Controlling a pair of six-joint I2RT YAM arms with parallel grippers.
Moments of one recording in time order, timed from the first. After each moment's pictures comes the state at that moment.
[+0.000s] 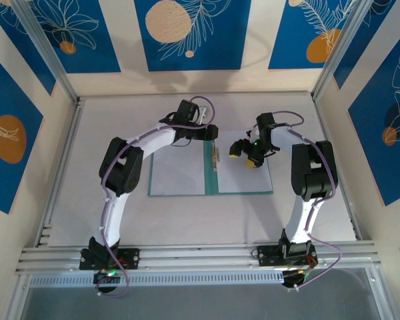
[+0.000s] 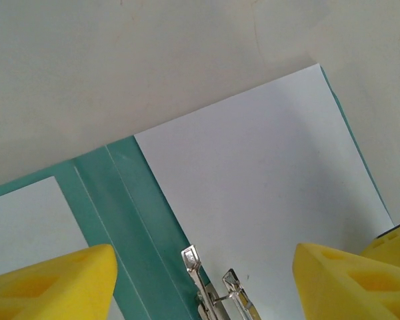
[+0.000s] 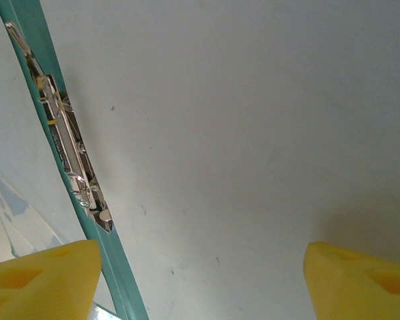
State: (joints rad) left arm -0.55 2.22 1.74 -0.29 0.36 -0.37; right arm 0.14 1.91 1.26 -0.71 -0.53 0.38
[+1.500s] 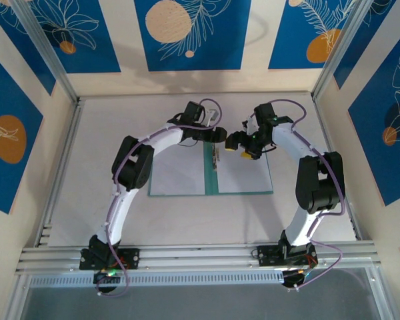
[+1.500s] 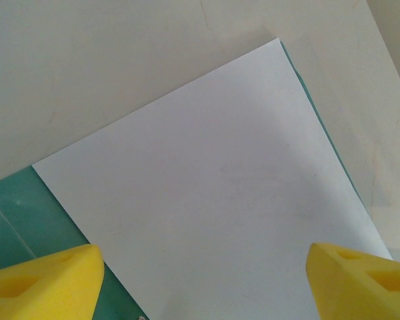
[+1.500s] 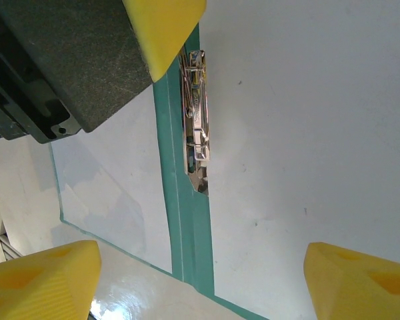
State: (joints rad) left arm -0.56 2.40 1.91 -0.29 0.54 -0.34; right arm 0.19 1.75 1.32 -0.81 -0.55 0.38
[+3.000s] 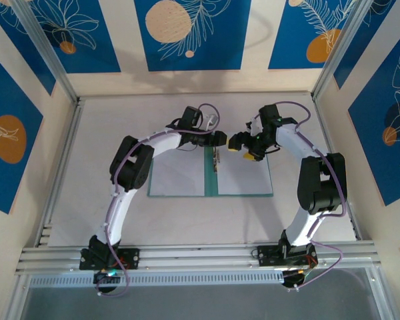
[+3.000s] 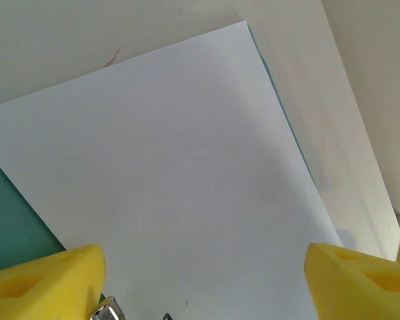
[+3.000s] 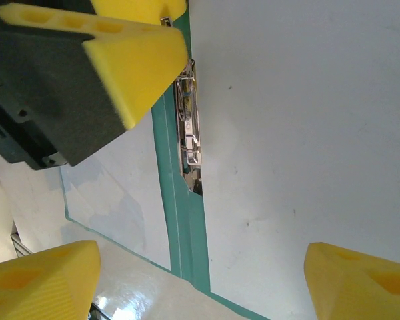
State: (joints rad) left arm -0.55 2.36 1.77 -0.15 0.69 -0.45; right arm 0.15 1.74 1.29 -0.81 -0.58 0.37
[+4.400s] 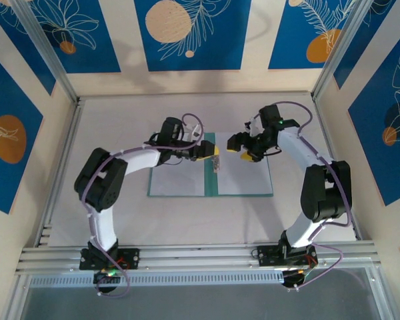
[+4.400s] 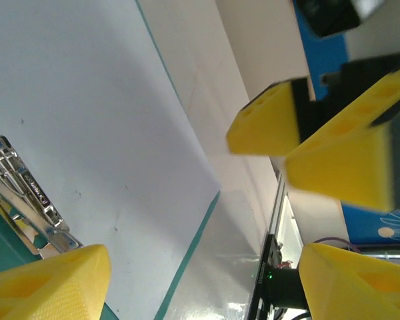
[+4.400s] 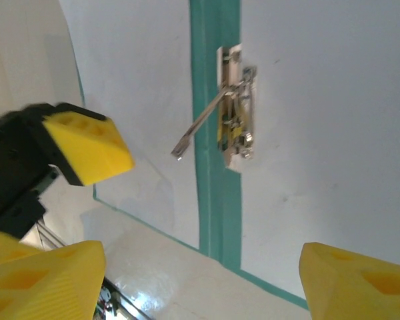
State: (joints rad) left arm -0.53 1.89 1.17 0.16 0.88 -0.67; right arm 0.20 1.66 1.26 -0.82 -0.63 0.40
